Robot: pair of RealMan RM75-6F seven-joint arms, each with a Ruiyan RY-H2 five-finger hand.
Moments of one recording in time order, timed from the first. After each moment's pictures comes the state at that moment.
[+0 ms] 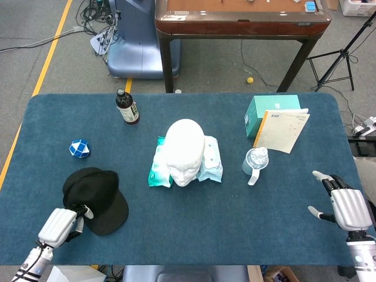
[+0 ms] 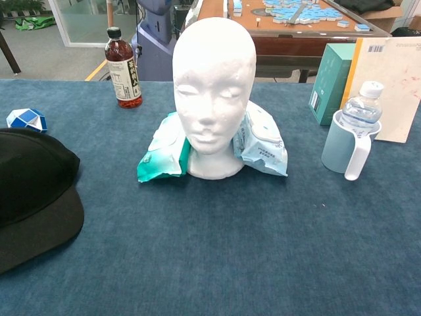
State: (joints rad) left arm -0.20 -1.27 0.07 -1.51 1.64 1.31 -0.04; right arm 0.09 -1.12 0.05 -1.60 -1.49 1.44 -0.05
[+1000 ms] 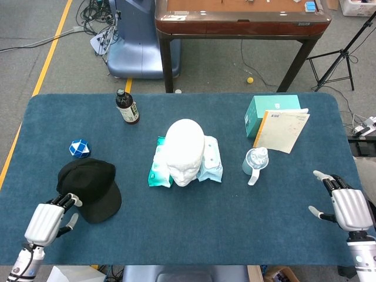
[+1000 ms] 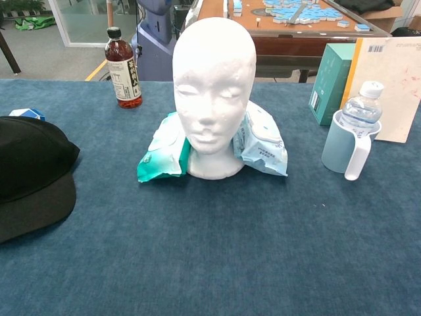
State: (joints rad) left arm -0.14 -1.29 0.05 -1.53 1.68 1.52 0.14; right arm 0.09 -1.12 0.05 -1.60 -1.50 1.45 -0.04
